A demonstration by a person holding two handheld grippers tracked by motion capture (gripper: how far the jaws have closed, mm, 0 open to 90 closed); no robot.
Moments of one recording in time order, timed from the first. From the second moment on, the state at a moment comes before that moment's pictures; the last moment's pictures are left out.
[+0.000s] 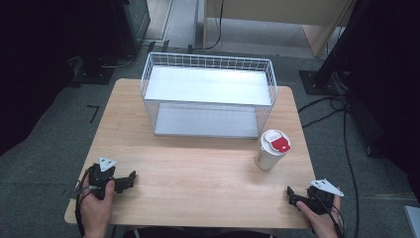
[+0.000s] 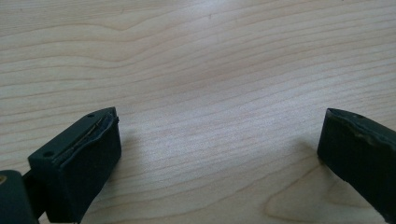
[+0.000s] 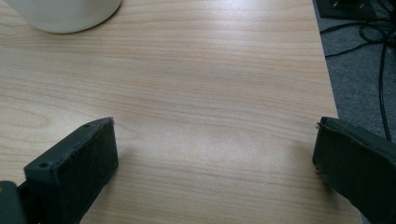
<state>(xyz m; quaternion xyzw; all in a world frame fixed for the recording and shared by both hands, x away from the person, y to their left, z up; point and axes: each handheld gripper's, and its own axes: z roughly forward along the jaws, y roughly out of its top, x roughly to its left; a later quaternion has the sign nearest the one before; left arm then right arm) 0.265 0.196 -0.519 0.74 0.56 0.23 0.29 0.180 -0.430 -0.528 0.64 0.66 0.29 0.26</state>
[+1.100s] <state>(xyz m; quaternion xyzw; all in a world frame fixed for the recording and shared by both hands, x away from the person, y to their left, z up) 0.265 0.196 -0.519 0.74 0.56 0.23 0.29 0.223 -0.379 -0.491 0.57 0.68 0.37 0.27</state>
